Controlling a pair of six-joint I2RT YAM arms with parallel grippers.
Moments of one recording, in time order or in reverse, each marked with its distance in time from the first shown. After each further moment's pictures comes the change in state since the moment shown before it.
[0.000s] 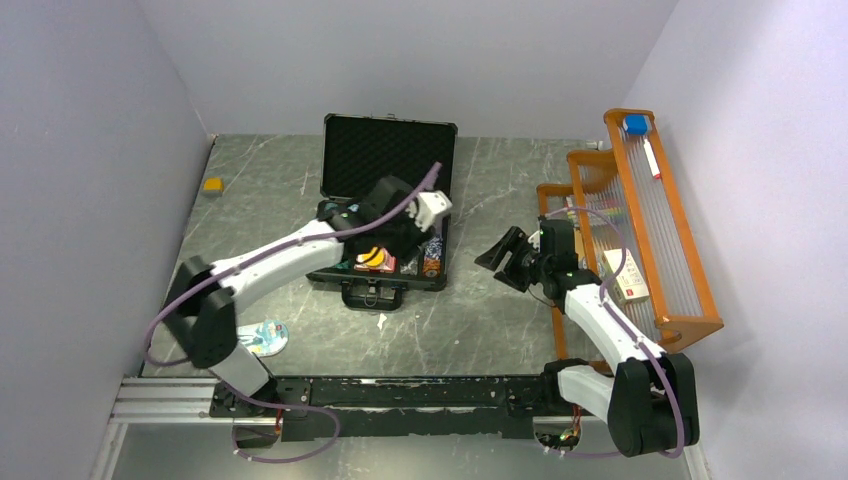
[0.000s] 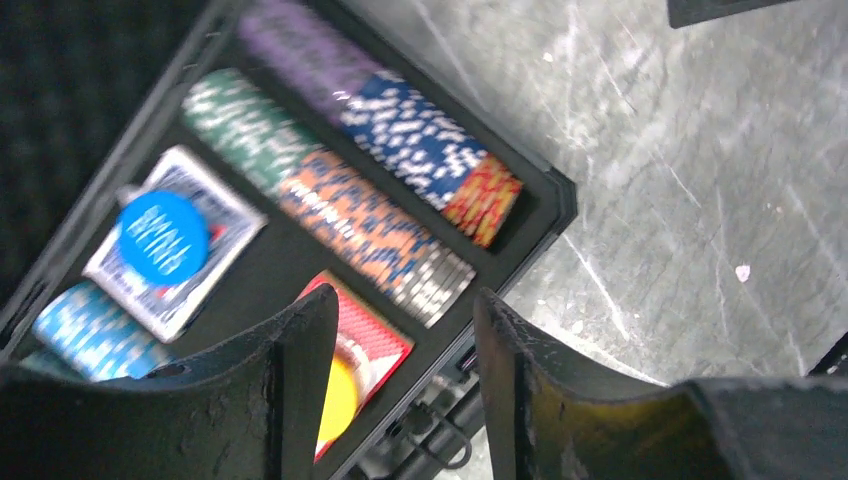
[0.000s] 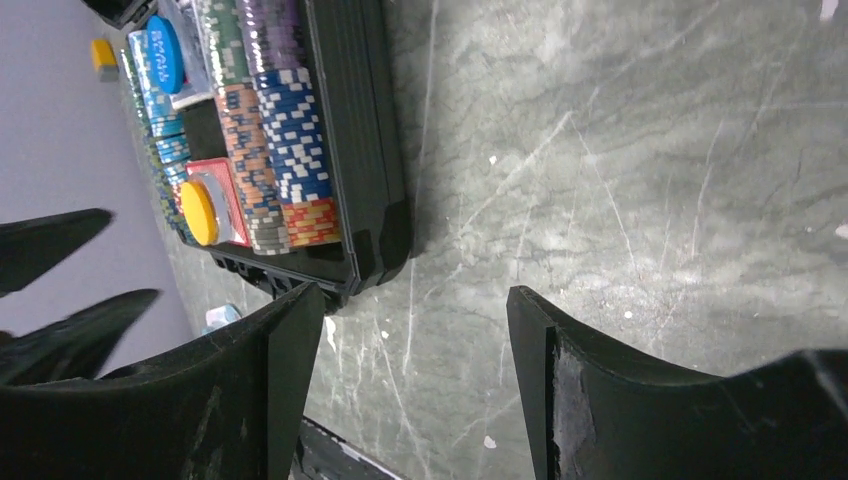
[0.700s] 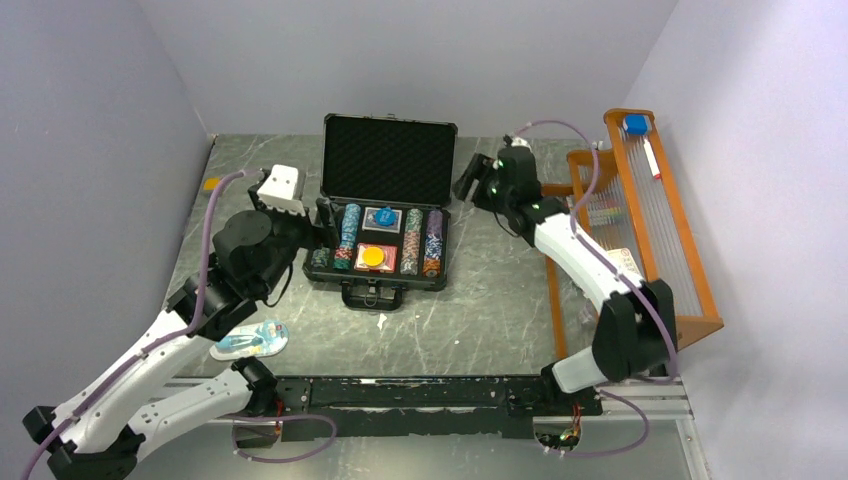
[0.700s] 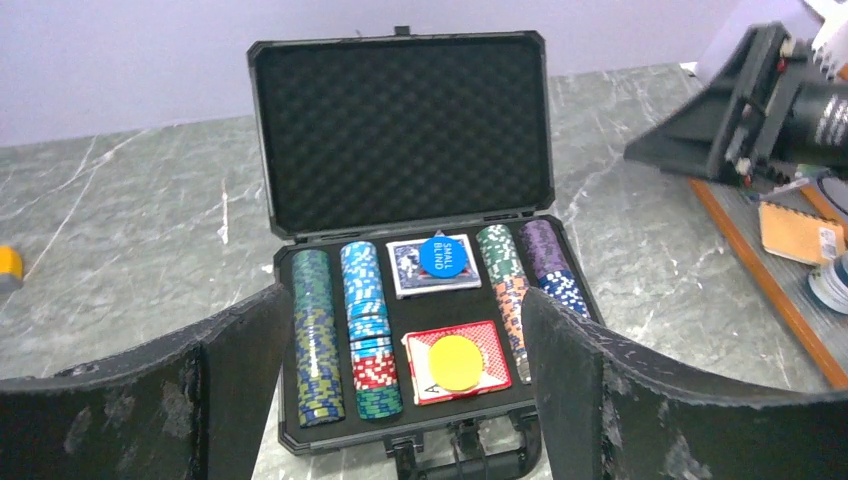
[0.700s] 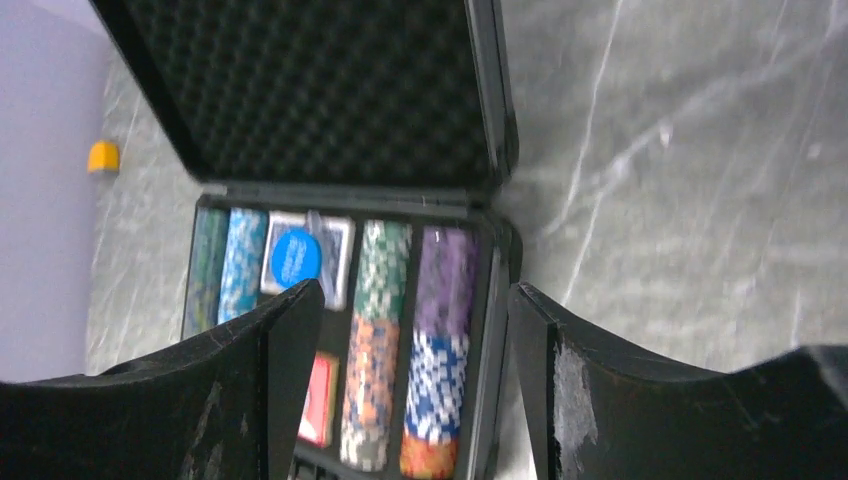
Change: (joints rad) left arm 0.093 -0.846 -0.319 0.175 -0.468 -0.338; right arm 0.203 0.322 0.536 -0.005 0.324 -0.174
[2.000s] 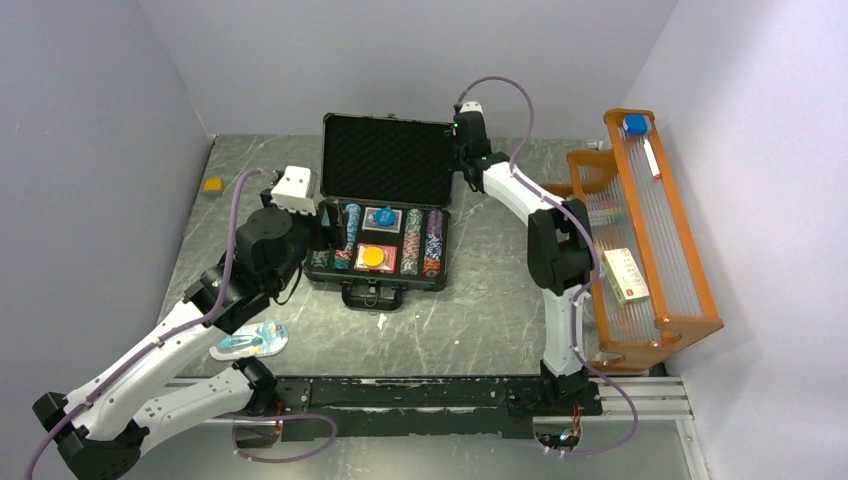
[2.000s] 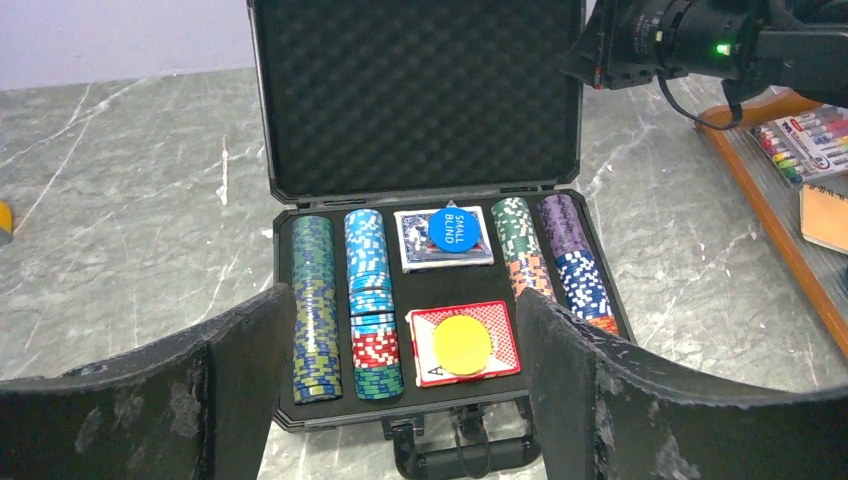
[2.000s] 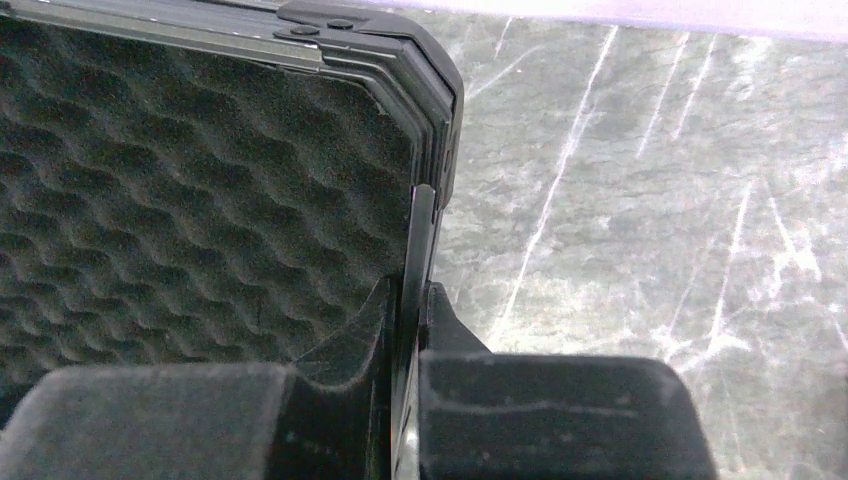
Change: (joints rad) left arm 0.000 0.029 -0.049 -0.006 -0.056 -0.063; right arm 0.021 0.747 0.708 0.018 0.240 -0.430
